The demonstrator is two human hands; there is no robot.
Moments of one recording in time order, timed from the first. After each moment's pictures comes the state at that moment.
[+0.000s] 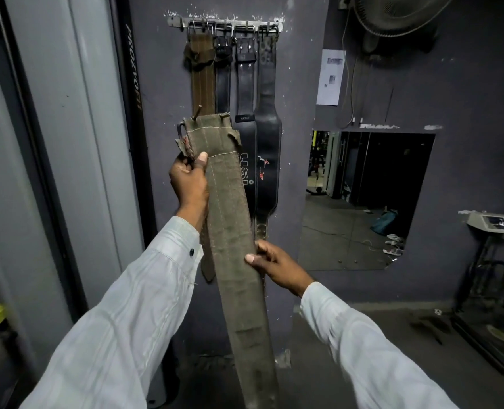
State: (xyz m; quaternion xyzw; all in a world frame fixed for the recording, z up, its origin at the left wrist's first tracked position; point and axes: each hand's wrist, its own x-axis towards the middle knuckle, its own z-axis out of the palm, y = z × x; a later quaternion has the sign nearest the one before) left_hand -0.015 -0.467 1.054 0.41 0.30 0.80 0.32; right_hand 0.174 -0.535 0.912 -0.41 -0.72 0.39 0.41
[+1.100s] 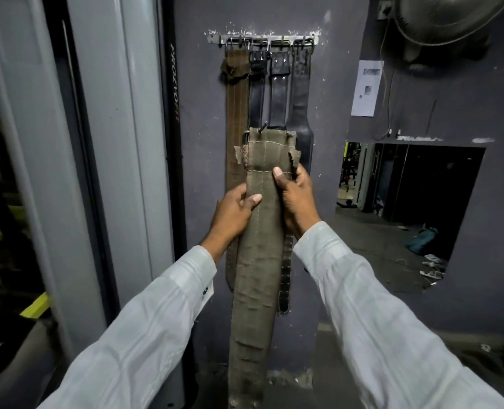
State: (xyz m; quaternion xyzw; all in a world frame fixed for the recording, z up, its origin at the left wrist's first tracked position) left_hand -0.021 -0.498 1.026 0.68 0.40 0.57 0.24; right_hand 0.118 -0.489 1.056 -0.22 -0.53 0.40 0.71
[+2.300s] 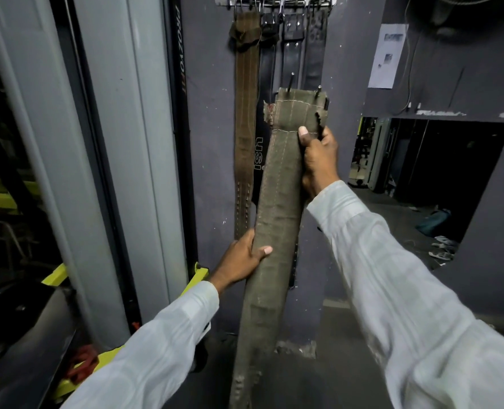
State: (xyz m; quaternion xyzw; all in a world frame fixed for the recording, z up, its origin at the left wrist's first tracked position) left_hand -0.029 -0.510 0.888 0.73 0.48 0.40 0.28; right_hand 0.129 -0.468 1.078 -0.26 -0.44 0.40 0.76
